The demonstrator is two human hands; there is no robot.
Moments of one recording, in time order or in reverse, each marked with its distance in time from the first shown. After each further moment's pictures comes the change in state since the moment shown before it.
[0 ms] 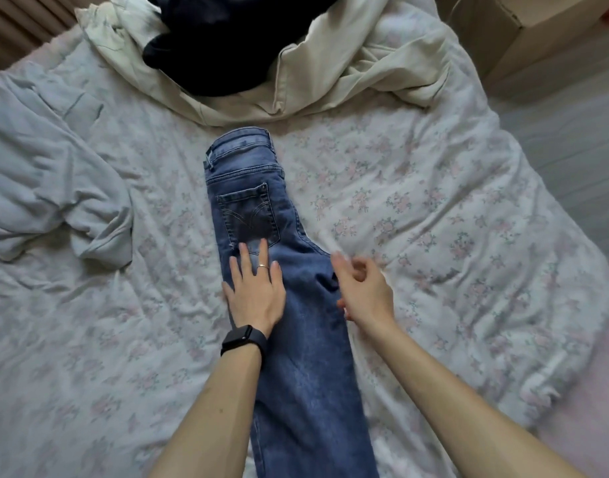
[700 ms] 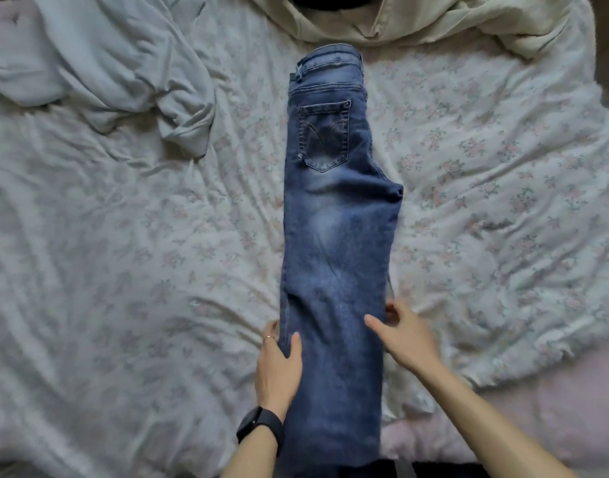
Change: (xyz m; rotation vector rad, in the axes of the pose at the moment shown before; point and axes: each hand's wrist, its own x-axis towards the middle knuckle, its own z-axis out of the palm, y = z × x) left_hand -0.248 -0.105 0.082 -0.582 0.025 -0.511; right_hand -0.092 0.135 -0.032 -0.428 -0.300 -0.081
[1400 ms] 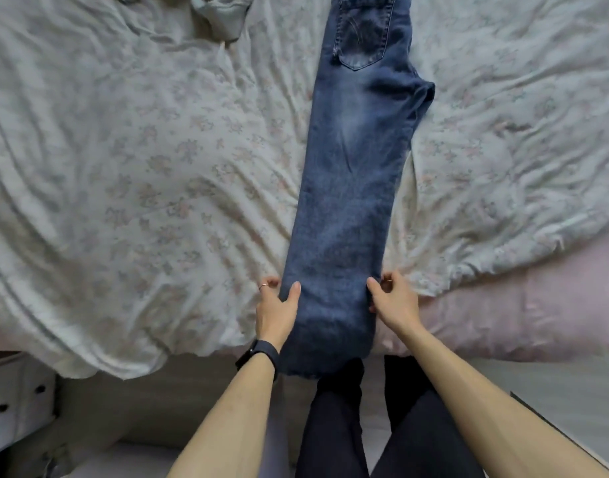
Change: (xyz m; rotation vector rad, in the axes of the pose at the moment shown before) left_hand -0.064 -0.137 -0.003 -0.290 -0.116 -0.098; right_hand -0.084 0.125 0.101 -0.011 0.125 0.004
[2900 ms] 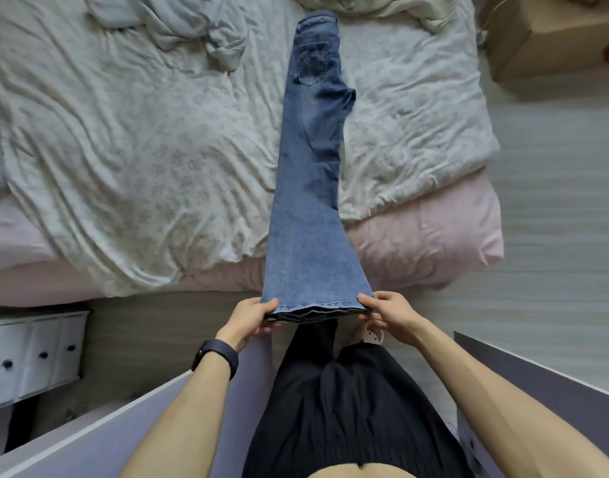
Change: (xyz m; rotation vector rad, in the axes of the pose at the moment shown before) left_hand -0.289 -0.083 -0.040 -0.139 -0.296 -0.143; right_hand -0.259 0.112 -0.163 0.355 -0.414 0.205
